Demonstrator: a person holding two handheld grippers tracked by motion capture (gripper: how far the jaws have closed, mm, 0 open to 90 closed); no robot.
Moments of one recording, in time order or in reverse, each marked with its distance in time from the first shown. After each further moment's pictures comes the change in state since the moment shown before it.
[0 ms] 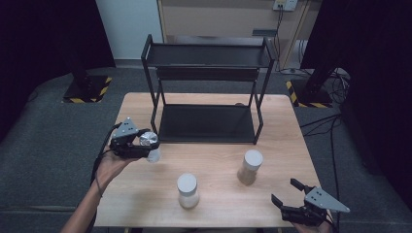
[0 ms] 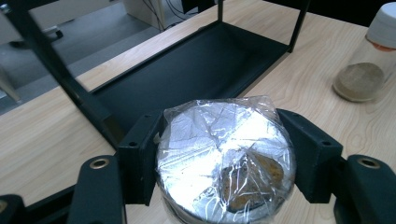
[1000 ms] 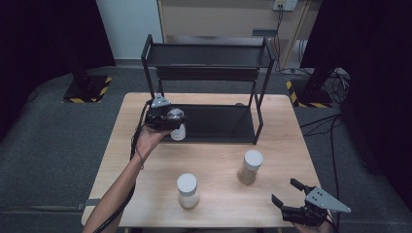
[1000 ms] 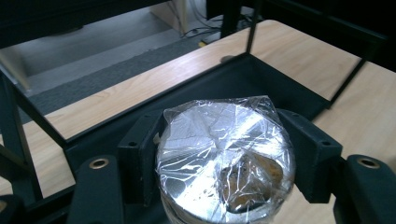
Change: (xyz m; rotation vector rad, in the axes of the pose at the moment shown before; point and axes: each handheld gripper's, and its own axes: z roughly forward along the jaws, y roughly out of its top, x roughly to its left) left arm -0.003 0.064 0.098 -0.001 0.123 -0.133; right arm -0.003 -0.001 -0.001 -0.009 0.013 0.006
